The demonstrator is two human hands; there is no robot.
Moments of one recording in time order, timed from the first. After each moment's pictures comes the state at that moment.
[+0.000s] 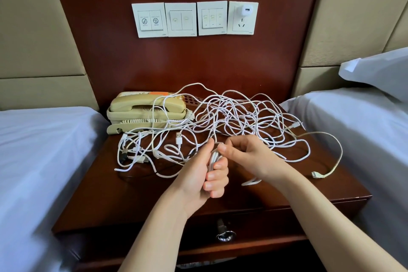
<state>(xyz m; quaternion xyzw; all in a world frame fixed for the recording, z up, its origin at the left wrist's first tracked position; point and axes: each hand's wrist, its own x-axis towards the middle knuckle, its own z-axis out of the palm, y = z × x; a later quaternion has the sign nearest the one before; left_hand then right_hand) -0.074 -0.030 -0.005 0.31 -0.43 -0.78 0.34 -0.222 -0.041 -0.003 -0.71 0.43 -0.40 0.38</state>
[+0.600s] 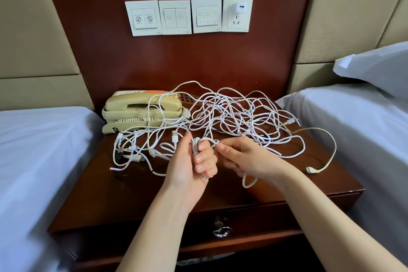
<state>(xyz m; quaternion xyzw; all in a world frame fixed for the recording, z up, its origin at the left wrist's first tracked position) -0.076 -0.032 0.001 0.25 -0.25 -0.80 0.49 -0.224 -0.037 -0.003 -0.70 0.46 -0.32 0.43</state>
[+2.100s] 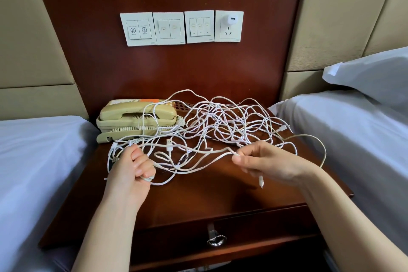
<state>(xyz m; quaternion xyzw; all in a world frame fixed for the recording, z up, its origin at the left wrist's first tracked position) -0.008 -0.059 -0.001 0.36 -0.22 -0.66 0.62 -0.271 -0.030 0.007 -0.71 0.43 -0.30 0.47</state>
